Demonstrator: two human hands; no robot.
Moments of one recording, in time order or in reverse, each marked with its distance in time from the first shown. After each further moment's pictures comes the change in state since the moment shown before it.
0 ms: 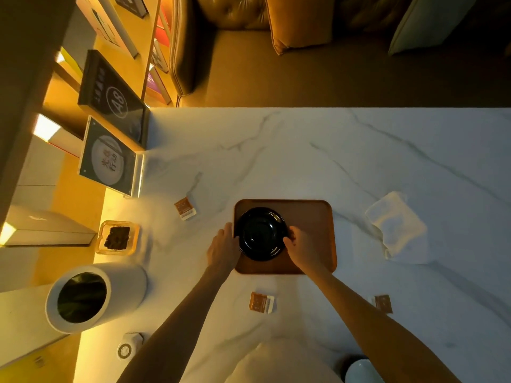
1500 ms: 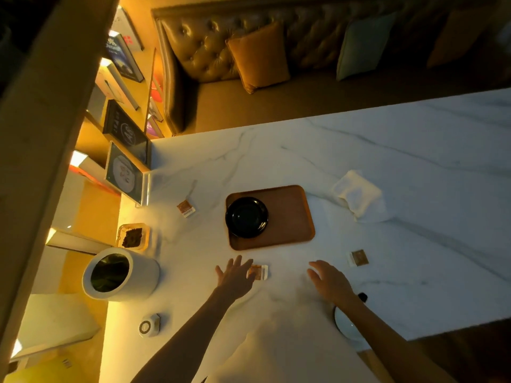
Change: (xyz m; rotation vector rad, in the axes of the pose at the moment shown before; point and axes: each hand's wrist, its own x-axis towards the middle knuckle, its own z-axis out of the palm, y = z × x) left_hand -0.165 -0.021 0.022 0.432 -0.311 0.273; right_hand -0.182 0.137 0.004 -0.307 0.104 -0.046
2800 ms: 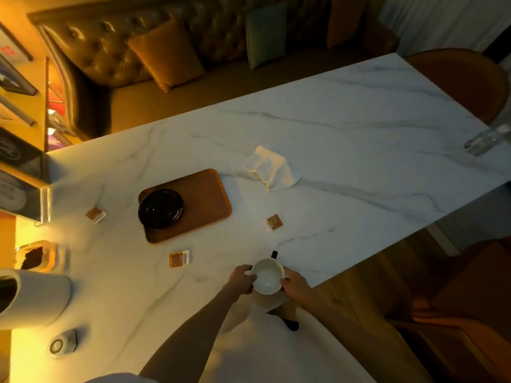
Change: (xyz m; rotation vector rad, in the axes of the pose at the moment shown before) left_hand -0.038 0.215 0.117 -0.771 -0.237 -0.020; right_hand -0.110 0.138 0.021 0.503 -0.062 0.281
